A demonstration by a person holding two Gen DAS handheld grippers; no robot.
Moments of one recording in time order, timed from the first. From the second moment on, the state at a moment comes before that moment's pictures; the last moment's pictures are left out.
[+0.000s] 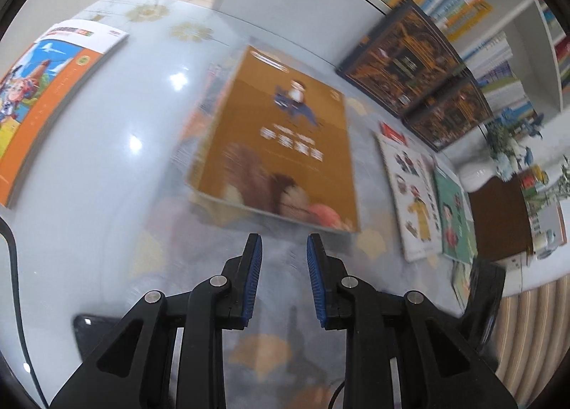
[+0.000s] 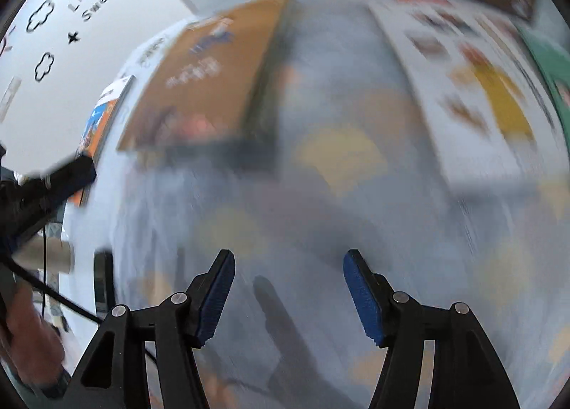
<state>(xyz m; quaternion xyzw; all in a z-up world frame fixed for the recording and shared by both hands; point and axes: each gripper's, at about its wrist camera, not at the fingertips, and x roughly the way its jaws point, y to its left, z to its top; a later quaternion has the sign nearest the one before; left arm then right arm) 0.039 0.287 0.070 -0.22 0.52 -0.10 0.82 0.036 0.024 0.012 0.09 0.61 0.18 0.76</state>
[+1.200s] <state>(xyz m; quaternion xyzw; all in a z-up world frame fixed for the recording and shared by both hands) 0.111 -0.086 0.045 -0.13 0.55 -0.17 0.81 0.060 -0.356 0.036 0.19 0.53 -0.04 0.83</state>
